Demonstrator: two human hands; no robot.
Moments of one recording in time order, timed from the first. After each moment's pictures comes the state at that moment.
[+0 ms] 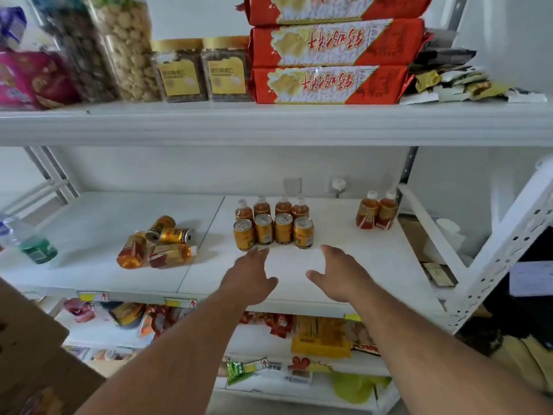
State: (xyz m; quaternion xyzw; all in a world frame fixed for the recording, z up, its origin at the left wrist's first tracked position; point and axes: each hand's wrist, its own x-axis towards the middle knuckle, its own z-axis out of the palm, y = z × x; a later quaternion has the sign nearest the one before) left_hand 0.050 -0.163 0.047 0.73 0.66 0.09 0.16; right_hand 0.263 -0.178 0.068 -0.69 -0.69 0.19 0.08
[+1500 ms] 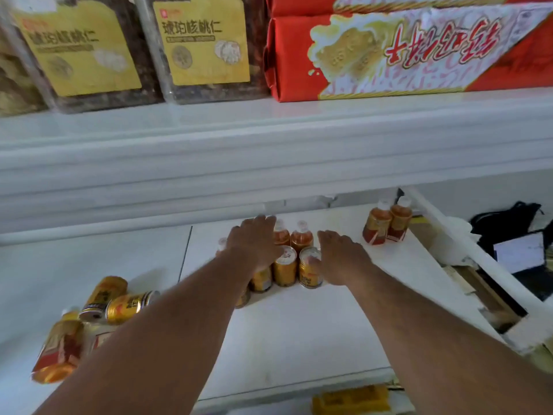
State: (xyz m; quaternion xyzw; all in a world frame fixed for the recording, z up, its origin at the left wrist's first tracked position) left_hand 0.055 0.083 0.071 0.83 0.56 0.01 0.03; right_hand 0.235 0.016 0.040 -0.75 -0.66 0.08 0.02
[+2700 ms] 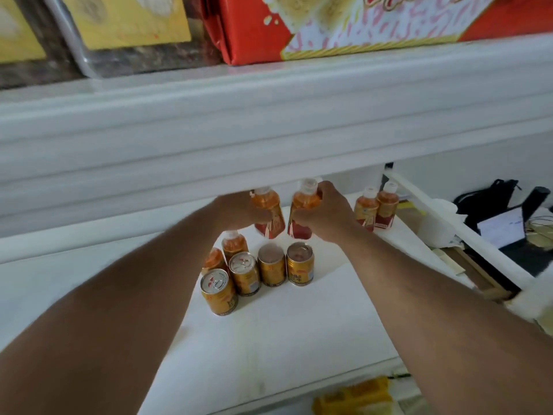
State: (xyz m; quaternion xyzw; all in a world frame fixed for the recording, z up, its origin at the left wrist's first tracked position) left_hand 0.067 0.134 0.111 0.81 0.52 0.12 0.24; right_hand 0.253 0.051 0.072 -0.71 -0.51 0.23 0.43
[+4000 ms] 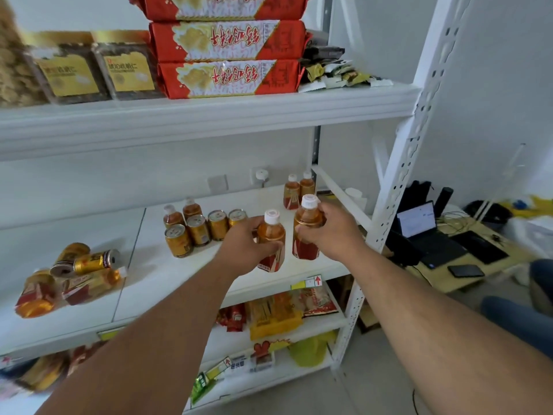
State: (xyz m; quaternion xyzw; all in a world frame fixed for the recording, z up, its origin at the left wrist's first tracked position) left_hand 0.124 -0.172 0.090 0.78 0.42 0.30 0.35; right_hand 0.328 -0.245 0.103 -0.72 -0.51 0.19 0.44
